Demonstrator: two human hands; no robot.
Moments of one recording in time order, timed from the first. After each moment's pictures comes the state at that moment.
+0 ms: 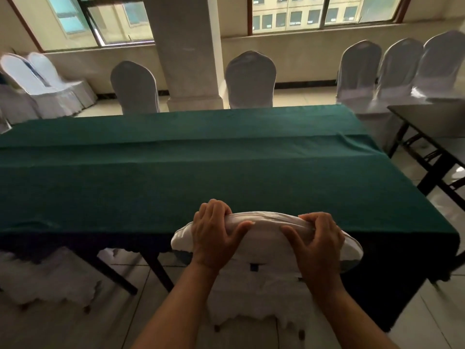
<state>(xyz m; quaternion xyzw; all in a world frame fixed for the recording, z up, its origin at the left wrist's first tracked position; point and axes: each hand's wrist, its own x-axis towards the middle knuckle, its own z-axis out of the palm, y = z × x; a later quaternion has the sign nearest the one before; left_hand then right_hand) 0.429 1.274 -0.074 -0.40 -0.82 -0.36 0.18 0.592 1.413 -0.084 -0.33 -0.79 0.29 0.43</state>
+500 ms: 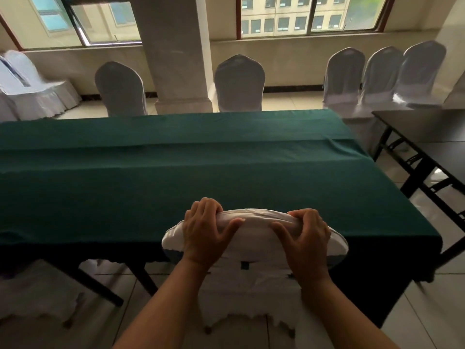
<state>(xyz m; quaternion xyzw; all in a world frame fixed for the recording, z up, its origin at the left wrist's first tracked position) 0.405 1.295 -0.075 -0.41 -0.82 -0.35 0.18 0.572 1.434 -0.082 -0.34 -0.79 0.28 0.42</state>
